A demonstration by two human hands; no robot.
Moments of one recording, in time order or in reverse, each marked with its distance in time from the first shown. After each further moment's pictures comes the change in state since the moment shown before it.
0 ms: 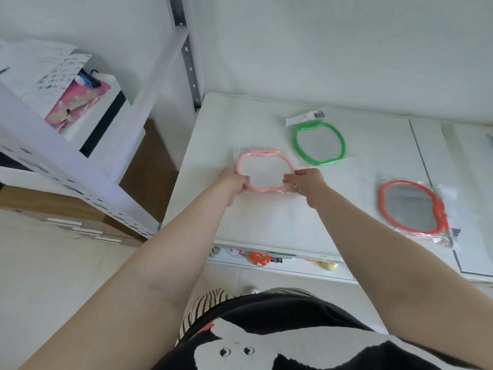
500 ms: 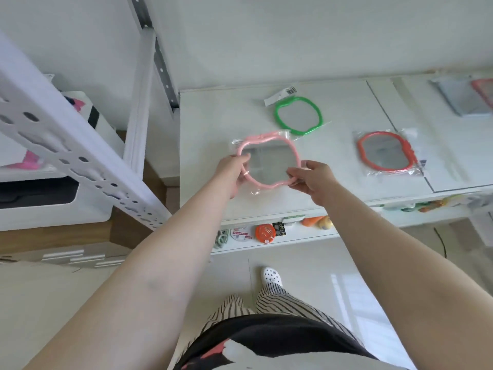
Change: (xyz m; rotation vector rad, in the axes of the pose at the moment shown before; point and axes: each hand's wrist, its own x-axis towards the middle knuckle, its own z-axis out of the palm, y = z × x) left_hand -0.043 0.002 -0.030 -0.210 -0.186 0.004; right_hand -0.107 0.033 0.011 0.467 0.103 -0.007
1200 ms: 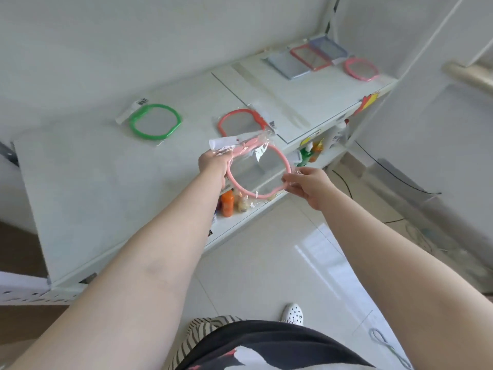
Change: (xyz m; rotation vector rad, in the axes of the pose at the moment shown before) left_hand -0.087 -0.095 0.242 0.357 -0.191 0.130; right_hand -0.132 0.052 -0.266 0.218 0.348 -0.017
